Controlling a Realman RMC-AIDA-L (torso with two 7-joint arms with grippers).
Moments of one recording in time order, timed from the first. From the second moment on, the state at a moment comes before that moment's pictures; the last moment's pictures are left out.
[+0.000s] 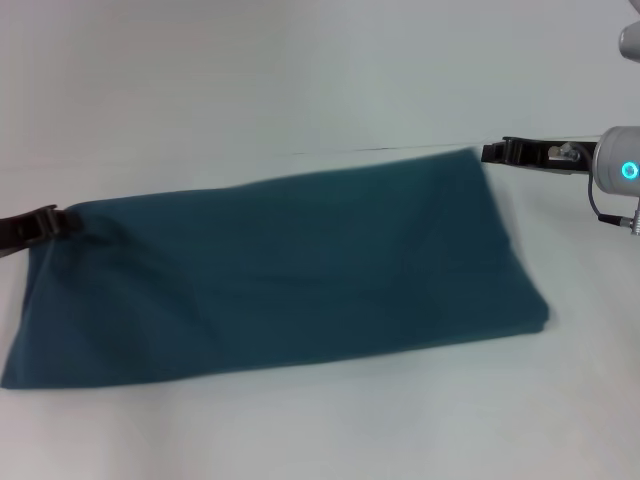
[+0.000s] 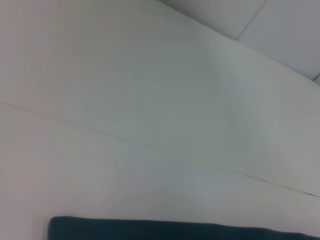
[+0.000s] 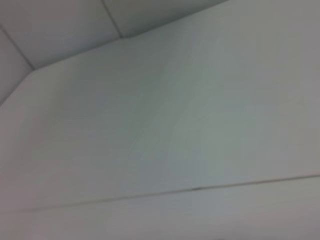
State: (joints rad) left arm -0.59 -2.12 0.62 0.90 2.32 1.04 -2.36; right arm 0.77 2.05 -0.63 -0.64 -2.27 -0.85 2.23
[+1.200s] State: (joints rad) left arm -0.49 -2.08 0.62 1.20 2.51 1.44 -2.61; right arm 0.70 2.03 -0.65 -0.75 -2.24 -1.01 2.23
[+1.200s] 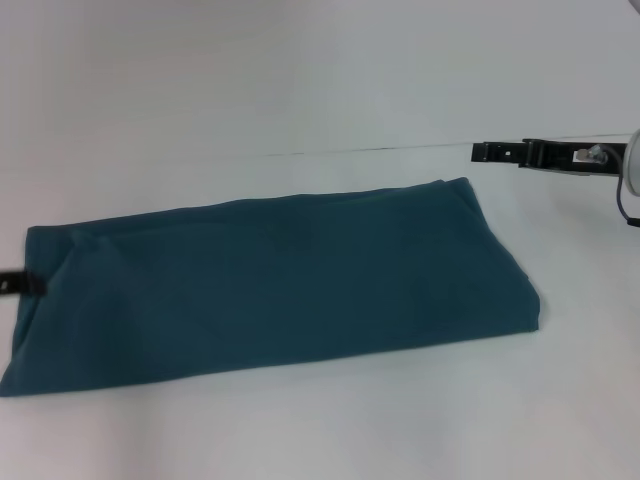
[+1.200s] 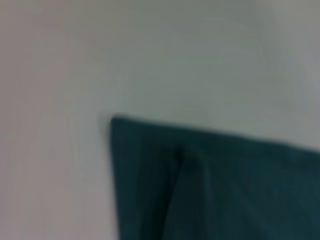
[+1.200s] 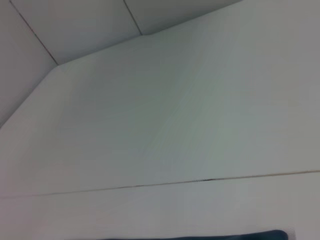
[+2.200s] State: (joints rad) left arm -0.51 -2.08 0.62 1.17 2.71 1.59 -2.83; right arm 0.69 2.03 -0.65 -0.78 -2.24 -1.04 2.17
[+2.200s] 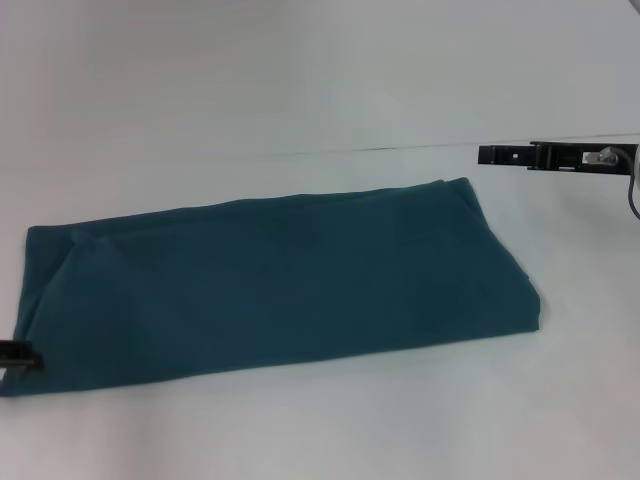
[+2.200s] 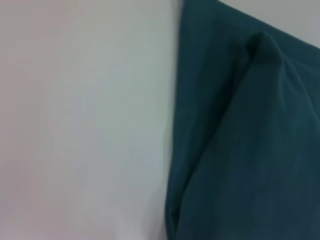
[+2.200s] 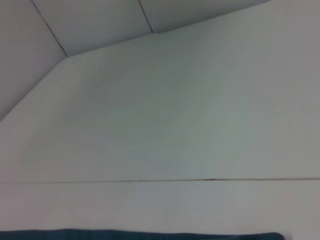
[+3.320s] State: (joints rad) left arm -0.56 -2.06 0.62 1.00 2.75 1.45 -2.87; right arm 0.70 2.04 -0.66 -0.78 -2.24 -1.04 2.14
